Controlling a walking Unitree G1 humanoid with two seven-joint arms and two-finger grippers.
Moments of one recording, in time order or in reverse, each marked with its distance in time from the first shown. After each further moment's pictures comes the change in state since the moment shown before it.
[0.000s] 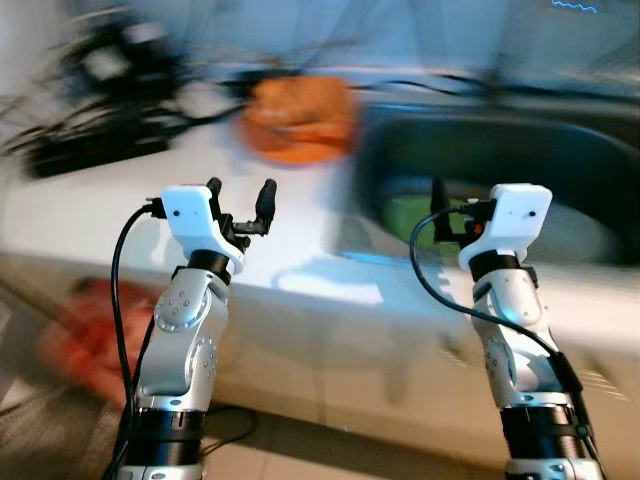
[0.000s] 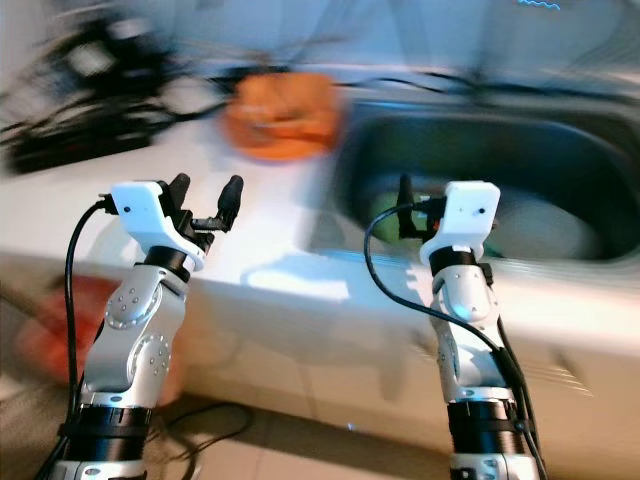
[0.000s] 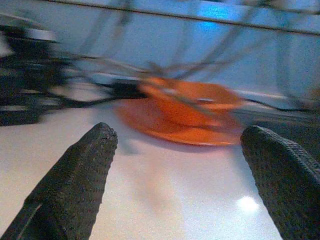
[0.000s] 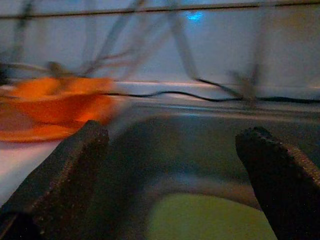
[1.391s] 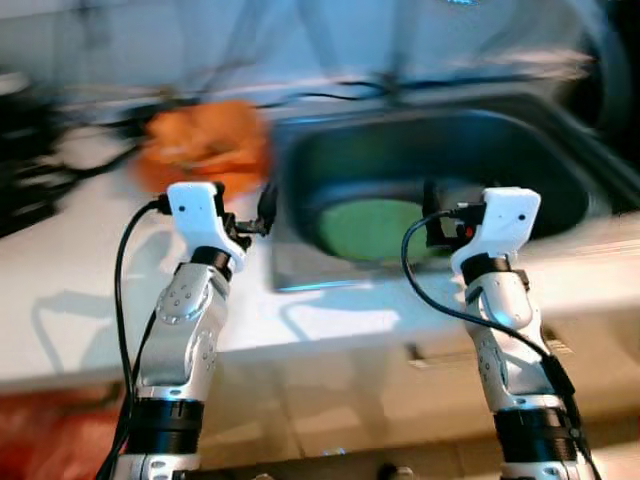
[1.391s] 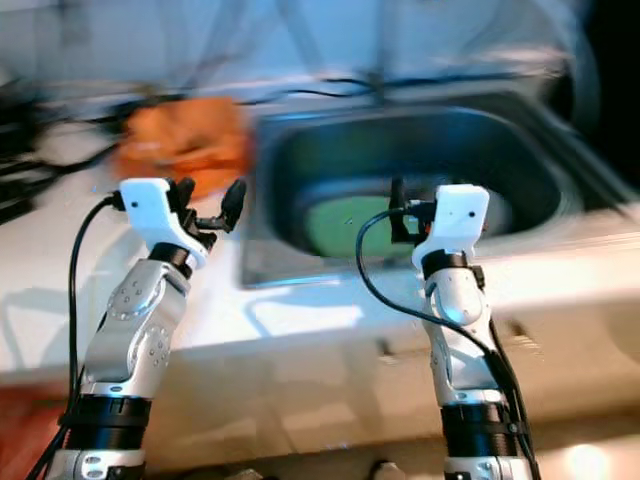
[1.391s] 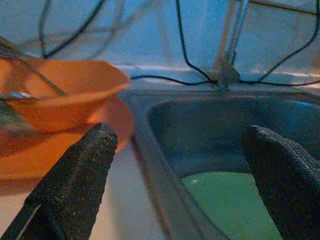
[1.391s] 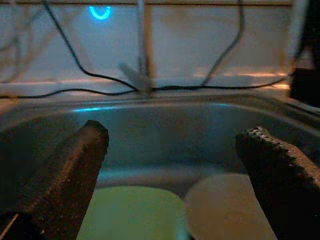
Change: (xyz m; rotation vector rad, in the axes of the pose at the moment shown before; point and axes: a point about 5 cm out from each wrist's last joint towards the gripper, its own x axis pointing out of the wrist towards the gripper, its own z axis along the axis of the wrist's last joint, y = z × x) left arm 0.009 -0.005 -0.008 -0.012 0.080 -0.017; right arm -0.005 -0.004 -0.005 -0.028 0.016 -0.014
